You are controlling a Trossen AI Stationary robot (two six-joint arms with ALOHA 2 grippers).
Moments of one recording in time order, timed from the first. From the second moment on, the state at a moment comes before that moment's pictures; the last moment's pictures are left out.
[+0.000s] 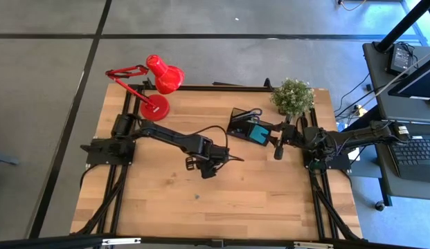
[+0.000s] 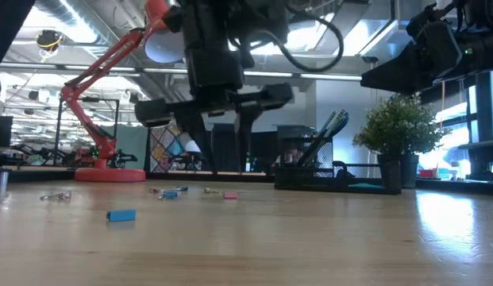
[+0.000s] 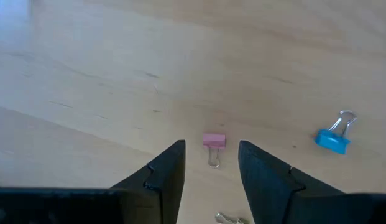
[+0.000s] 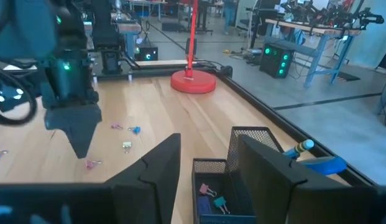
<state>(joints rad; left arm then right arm) -0.11 2.00 1.43 -0.74 -0.03 1.24 0.08 0.56 0.16 0.28 0.43 0.00</state>
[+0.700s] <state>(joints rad) -0.08 2.06 1.45 -0.74 0.07 1.31 0.08 0.57 0.16 0.27 0.43 0.00</state>
